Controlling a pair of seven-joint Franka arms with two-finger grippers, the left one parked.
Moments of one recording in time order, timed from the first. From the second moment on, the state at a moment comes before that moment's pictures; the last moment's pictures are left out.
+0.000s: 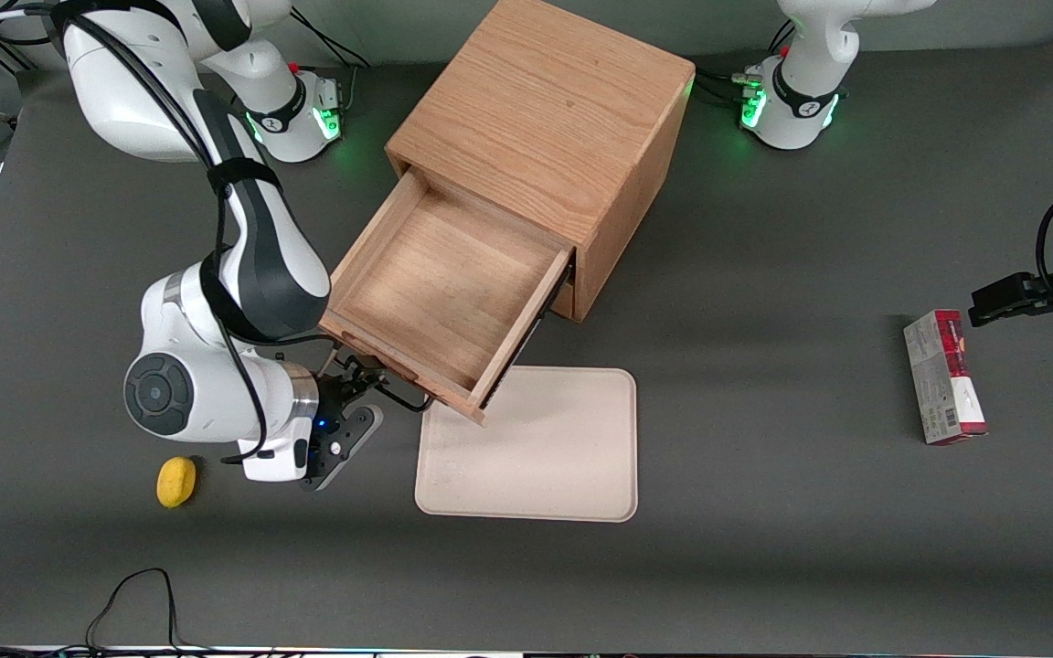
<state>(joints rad) 0.32 0.69 -0.03 -1.15 0.25 1.72 -0.53</state>
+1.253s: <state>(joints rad) 0.31 0.32 -0.18 -1.29 0.13 1.40 -0.50</state>
